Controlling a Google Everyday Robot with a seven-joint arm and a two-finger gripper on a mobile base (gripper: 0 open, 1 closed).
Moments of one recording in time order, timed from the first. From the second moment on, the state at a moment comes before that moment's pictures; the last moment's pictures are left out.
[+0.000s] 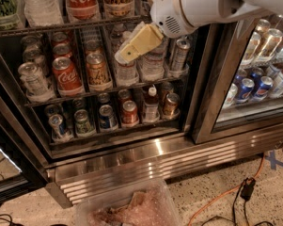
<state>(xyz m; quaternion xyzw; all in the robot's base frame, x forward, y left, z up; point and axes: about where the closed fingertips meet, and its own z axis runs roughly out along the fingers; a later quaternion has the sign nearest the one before) 0.586 0.003 1.022 -0.54 0.68 0.12 0.49</state>
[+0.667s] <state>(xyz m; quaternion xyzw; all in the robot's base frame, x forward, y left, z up) 0.601 0.031 1.029 -0.52 0.67 0.13 0.51</state>
